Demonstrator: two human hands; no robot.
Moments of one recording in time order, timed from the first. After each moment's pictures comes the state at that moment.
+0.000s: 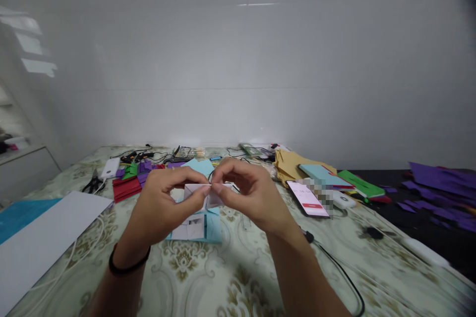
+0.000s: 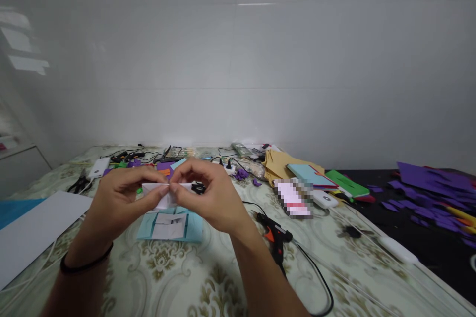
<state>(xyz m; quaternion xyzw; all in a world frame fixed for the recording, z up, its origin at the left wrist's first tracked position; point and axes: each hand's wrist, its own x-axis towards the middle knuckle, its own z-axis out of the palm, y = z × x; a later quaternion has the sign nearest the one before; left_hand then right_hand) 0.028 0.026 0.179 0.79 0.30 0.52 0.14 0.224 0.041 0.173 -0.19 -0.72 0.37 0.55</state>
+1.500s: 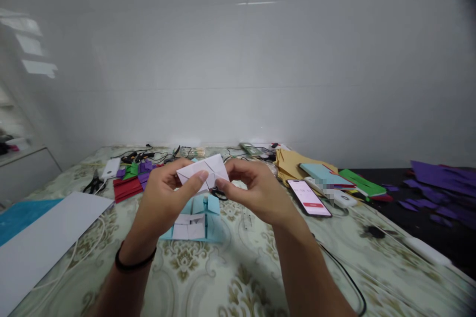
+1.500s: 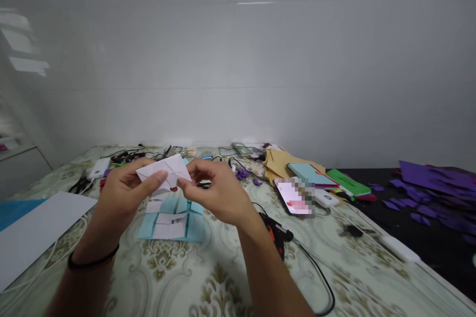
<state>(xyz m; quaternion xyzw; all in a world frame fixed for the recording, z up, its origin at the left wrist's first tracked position) 0.037 0.028 0.179 0.68 0.36 0.57 0.29 0.235 0.047 0.176 -0.26 -0.75 0.33 0.50</state>
